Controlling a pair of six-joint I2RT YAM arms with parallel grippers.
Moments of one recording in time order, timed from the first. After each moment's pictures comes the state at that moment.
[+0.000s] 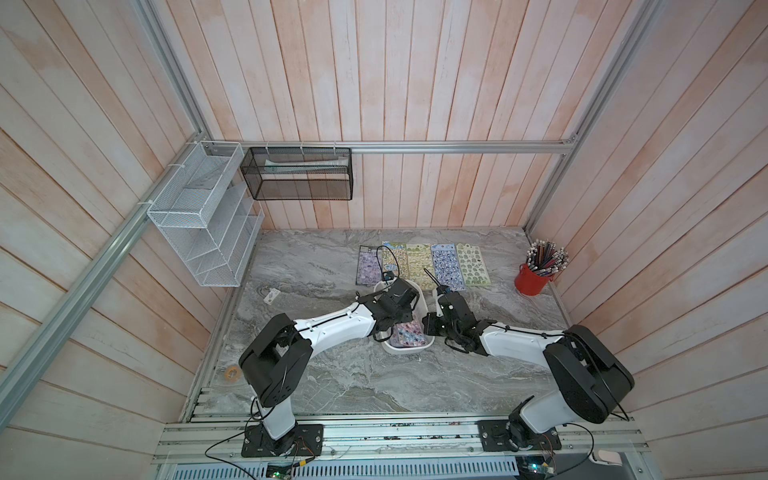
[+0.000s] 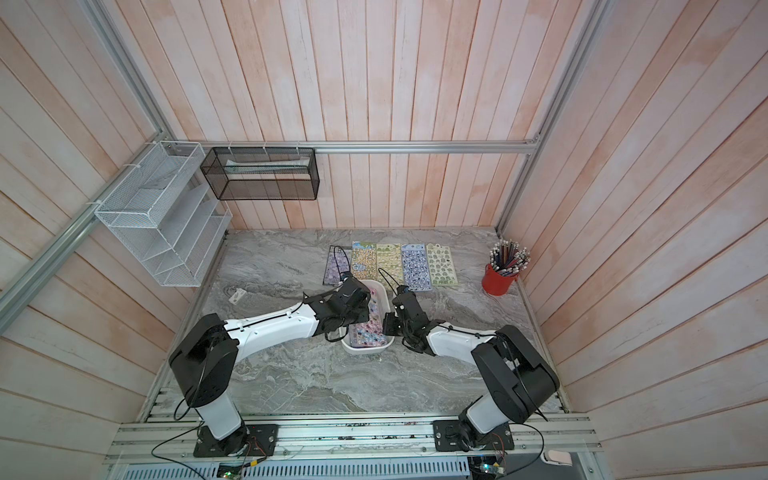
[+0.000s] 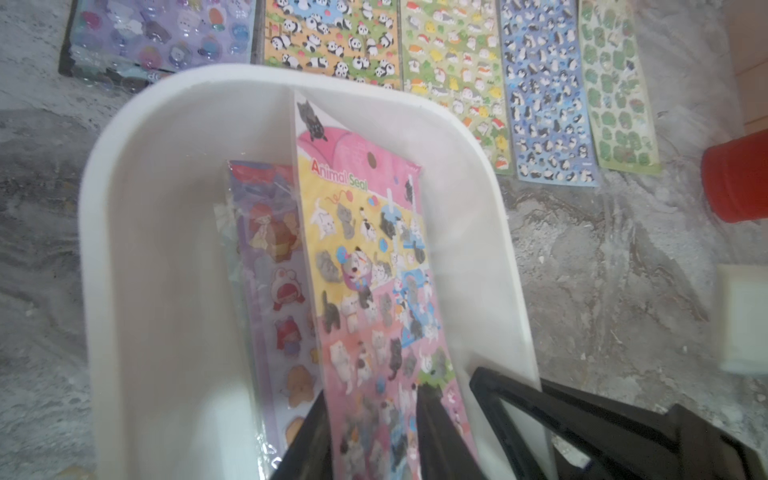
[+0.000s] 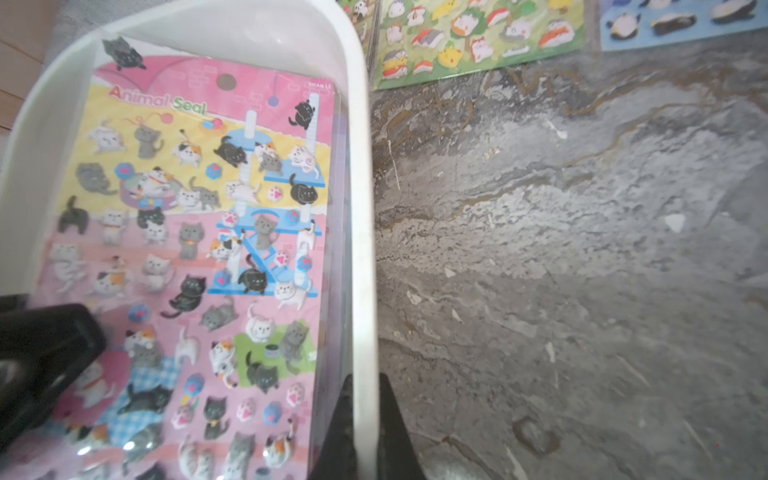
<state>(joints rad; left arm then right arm) -0.85 1.77 1.21 -0.36 -0.22 -0.82 0.63 1.53 0.64 0.10 -0.04 0.62</state>
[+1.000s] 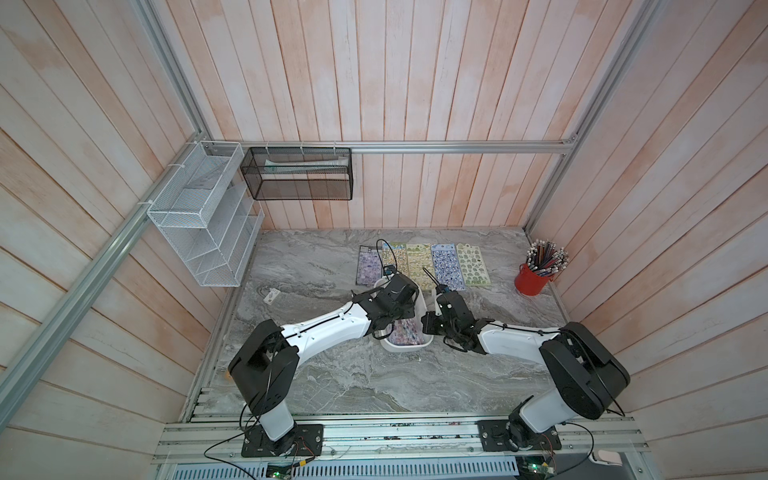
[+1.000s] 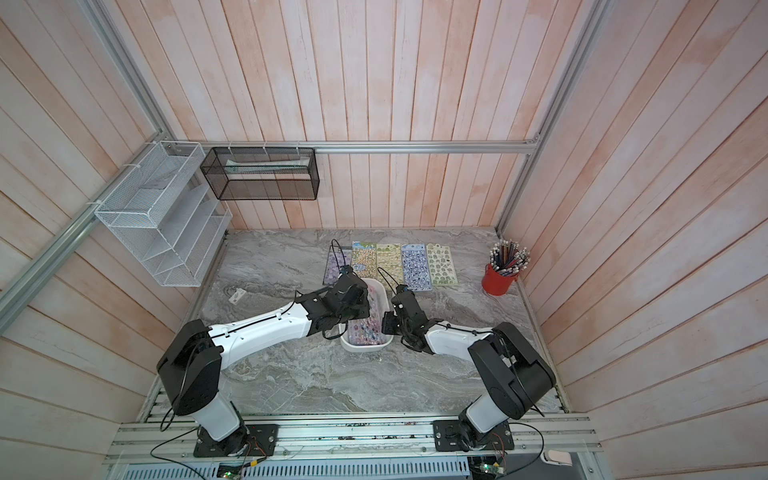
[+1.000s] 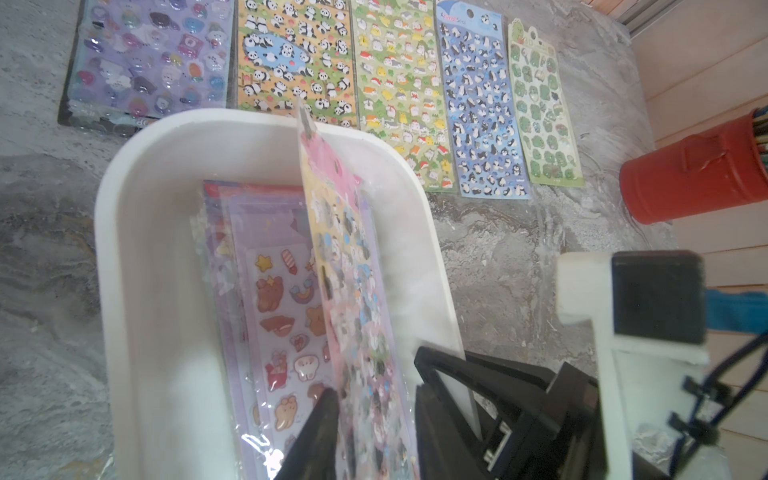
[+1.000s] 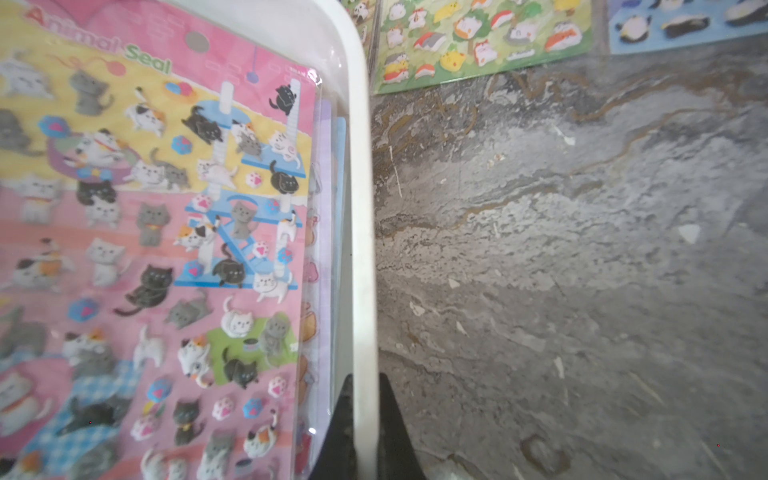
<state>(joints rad) -0.86 1.71 1.23 -0.37 -0.21 -0.80 0.63 1.56 0.65 0.11 -0.04 0.62</state>
